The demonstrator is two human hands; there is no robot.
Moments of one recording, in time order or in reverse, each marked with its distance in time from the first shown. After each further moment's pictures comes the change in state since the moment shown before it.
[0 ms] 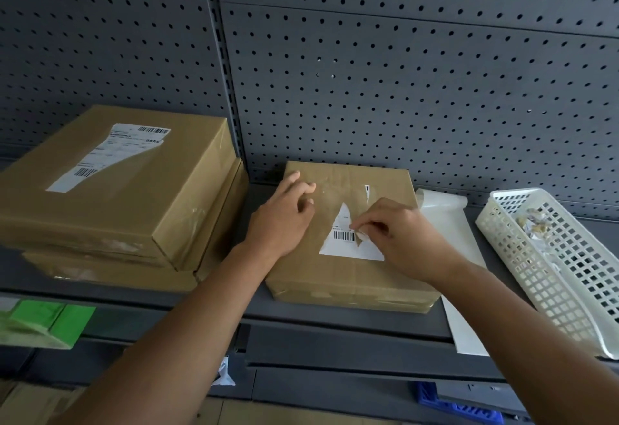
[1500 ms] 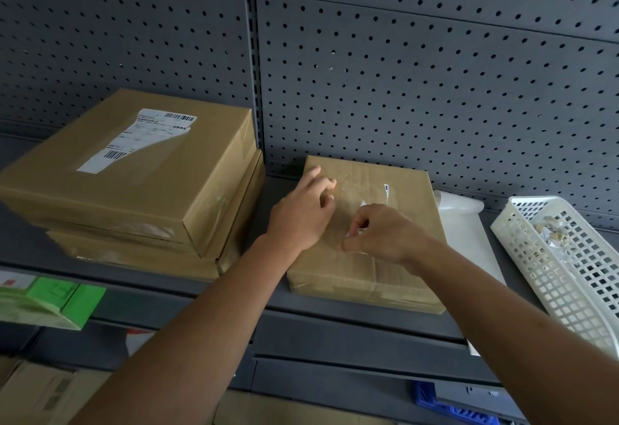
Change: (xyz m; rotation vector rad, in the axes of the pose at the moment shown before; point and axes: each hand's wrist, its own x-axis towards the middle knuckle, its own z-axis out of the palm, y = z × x) left_hand 0.000 -0.006 0.005 0.025 0.027 0.035; right_hand 0.027 -0.059 0.021 0.124 -0.336 0.534
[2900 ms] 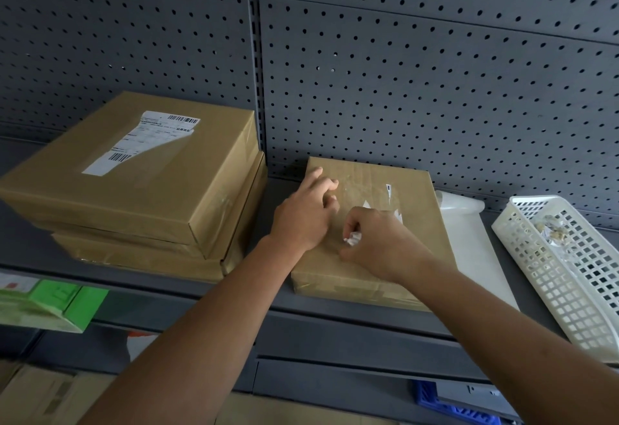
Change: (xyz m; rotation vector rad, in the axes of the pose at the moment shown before) left_hand -0.001 0.002 -0.003 -0.035 -0.005 -0.004; right_hand -0.016 -0.011 0.014 -0.246 0.125 -0.154
